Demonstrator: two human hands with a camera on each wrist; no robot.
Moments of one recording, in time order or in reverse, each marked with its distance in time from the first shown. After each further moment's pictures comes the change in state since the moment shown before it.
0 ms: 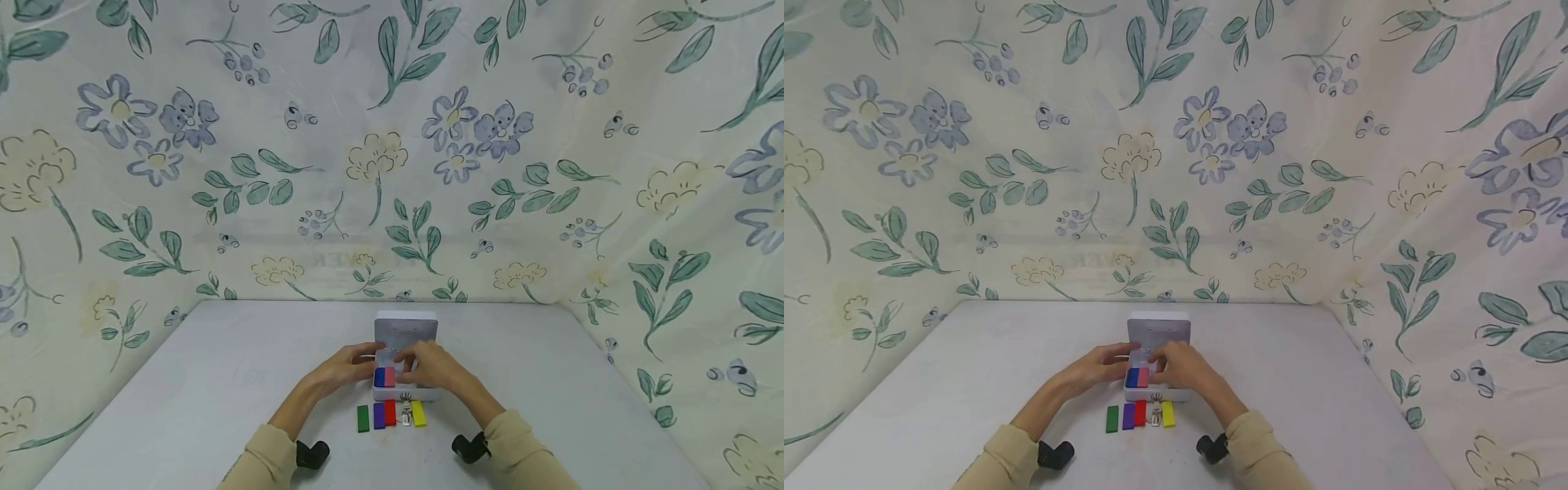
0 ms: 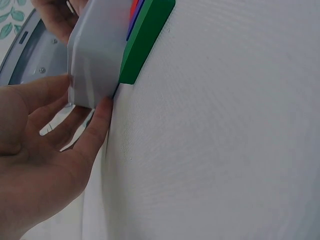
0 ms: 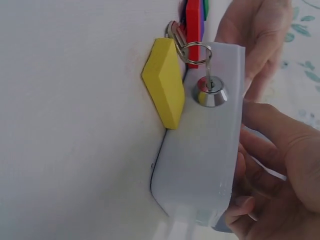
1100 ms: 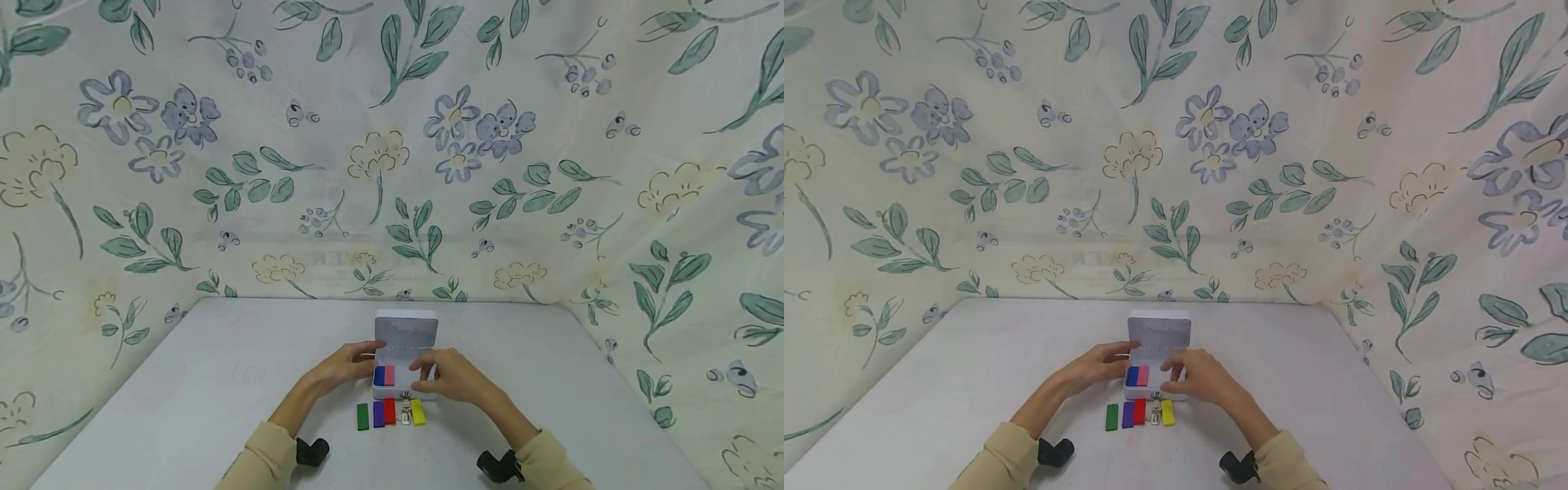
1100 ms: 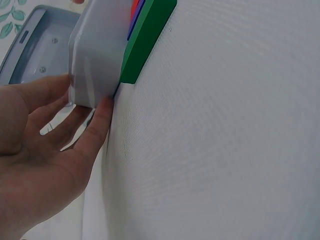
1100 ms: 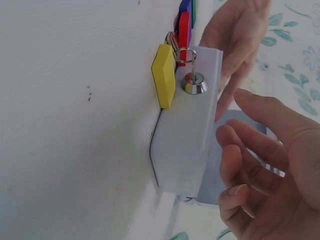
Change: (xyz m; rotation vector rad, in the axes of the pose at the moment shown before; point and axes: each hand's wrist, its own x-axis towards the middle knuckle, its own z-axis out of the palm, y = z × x) left_hand 0.002 -0.005 -0.001 0.014 0.025 -0.019; right_hand -0.044 0.001 -0.018 0.033 0.023 -0.060
